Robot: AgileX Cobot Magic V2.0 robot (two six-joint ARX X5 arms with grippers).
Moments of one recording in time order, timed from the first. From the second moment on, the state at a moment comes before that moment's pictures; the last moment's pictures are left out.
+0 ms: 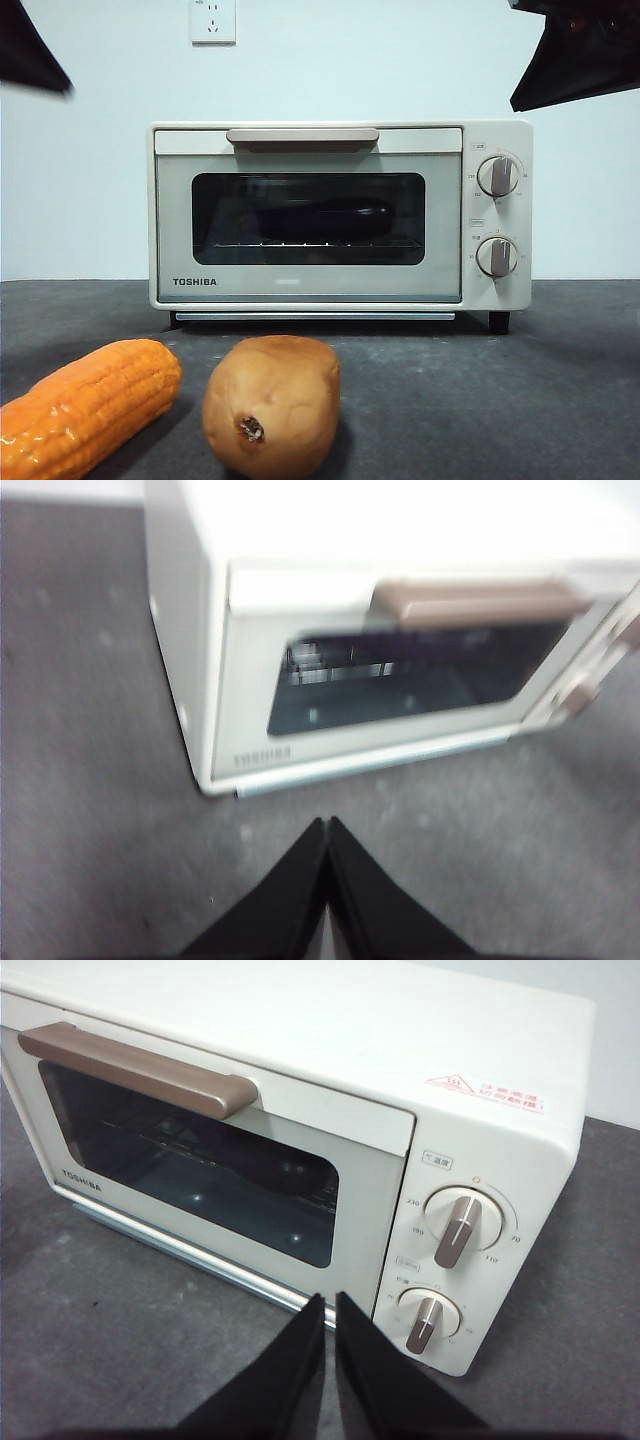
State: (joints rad) left arm -0.41 0.66 0.59 -0.24 0.08 -0.20; right arm 0.63 0.80 0.50 0.02 0.19 0.03
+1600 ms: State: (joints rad) left arm 0.03 0.01 0.03 -0.18 0.07 0.04; right arm 0.63 0.80 0.50 0.02 0.19 0.03
